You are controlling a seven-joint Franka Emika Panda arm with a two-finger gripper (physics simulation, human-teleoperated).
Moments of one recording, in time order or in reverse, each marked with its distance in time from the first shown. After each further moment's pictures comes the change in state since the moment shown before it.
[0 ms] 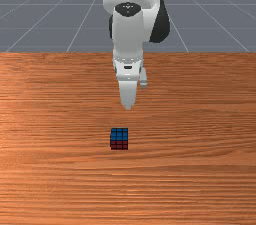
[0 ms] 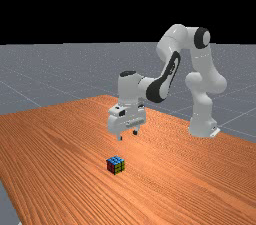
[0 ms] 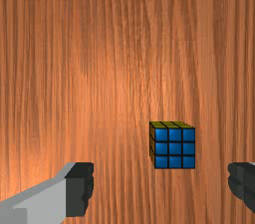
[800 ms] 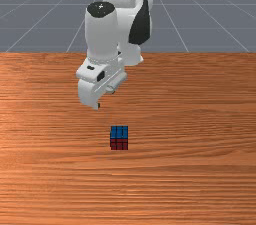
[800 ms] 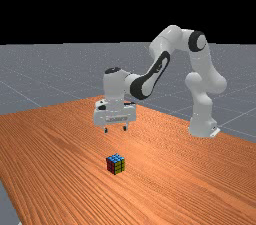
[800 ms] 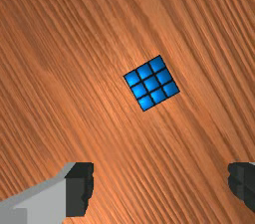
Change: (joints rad) arm 0.001 0.058 -0.124 0.125 0.021 -0.122 0.389
